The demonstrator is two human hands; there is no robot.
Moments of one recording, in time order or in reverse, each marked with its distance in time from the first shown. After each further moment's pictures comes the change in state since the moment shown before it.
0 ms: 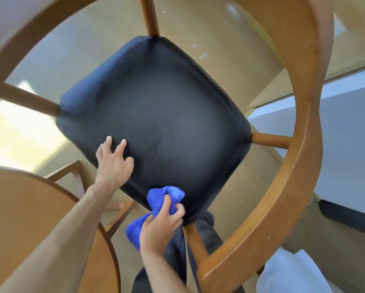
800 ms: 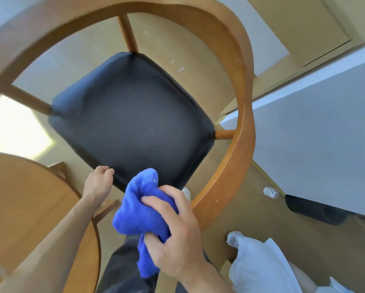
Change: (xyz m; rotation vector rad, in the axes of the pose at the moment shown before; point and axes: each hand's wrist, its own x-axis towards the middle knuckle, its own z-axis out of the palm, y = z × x) left_hand -0.091 -0.004 0.010 -0.243 -0.032 -0.222; right_hand -0.045 0.001 -0.248 0.313 -0.131 -0.922
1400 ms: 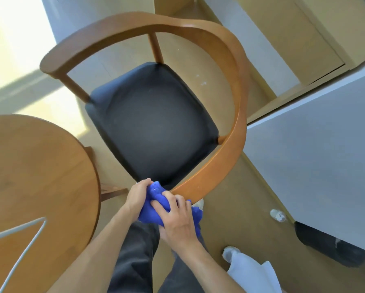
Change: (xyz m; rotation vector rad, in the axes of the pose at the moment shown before) left_hand -0.153 0.018 0.082 -0.715 -0.184 -0.290; right_hand -0.070 0.101 -0.028 -0.528 -0.301 -0.280
